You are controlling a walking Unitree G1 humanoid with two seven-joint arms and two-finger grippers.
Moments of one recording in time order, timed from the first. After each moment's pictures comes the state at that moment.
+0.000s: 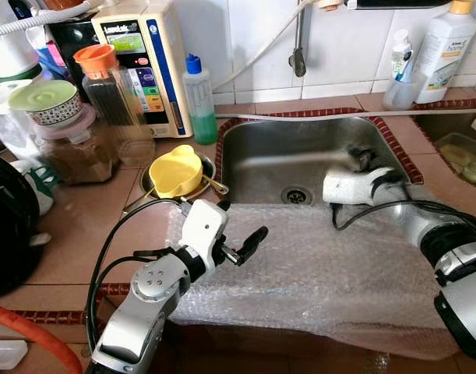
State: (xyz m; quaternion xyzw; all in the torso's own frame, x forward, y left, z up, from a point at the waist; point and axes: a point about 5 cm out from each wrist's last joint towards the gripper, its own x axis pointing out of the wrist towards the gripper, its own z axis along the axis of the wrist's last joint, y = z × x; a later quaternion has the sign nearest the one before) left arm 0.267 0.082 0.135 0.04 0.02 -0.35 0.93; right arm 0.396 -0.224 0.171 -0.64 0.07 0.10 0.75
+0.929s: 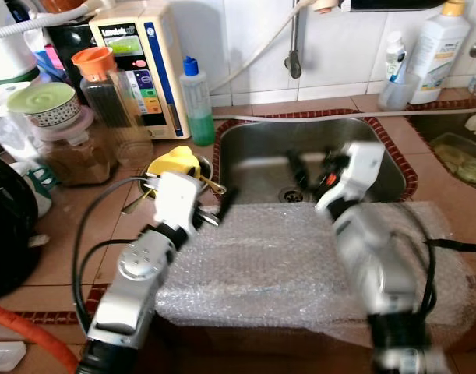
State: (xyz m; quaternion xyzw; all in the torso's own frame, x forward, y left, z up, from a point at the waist) left arm 0.301 0.114 0.160 0.04 -0.06 -0.21 0.97; right arm 0.326 -0.123 0.174 0.11 -0.05 0.16 0.98
